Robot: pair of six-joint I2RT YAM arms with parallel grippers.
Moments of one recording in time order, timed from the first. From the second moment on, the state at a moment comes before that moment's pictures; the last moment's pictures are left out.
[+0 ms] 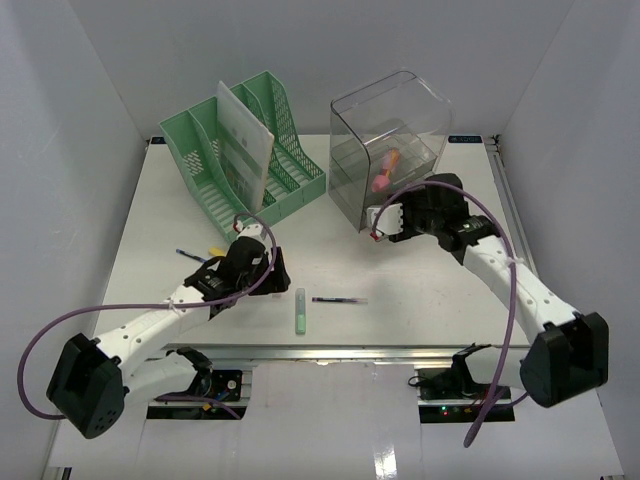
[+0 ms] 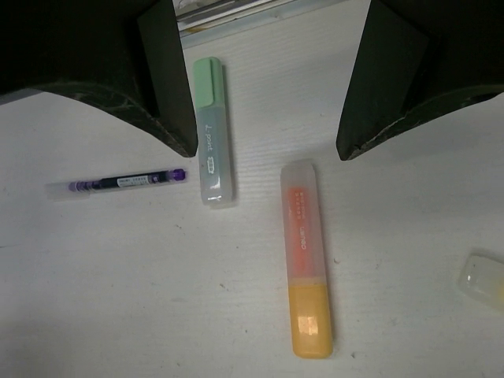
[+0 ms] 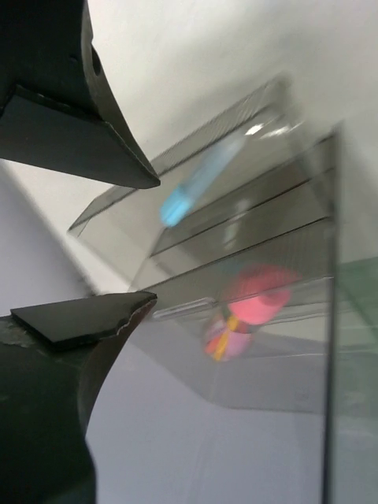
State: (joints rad) left arm -0.64 1.06 0.62 -0.35 -0.13 -0.60; right arm 0.39 1.25 1.00 -0.40 -0.24 -1.42
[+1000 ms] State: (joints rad) left arm -0.58 1.56 0.85 -0.39 -0.10 -0.40; right arm 0.08 0.88 0.77 -0.52 -1.08 -0.93
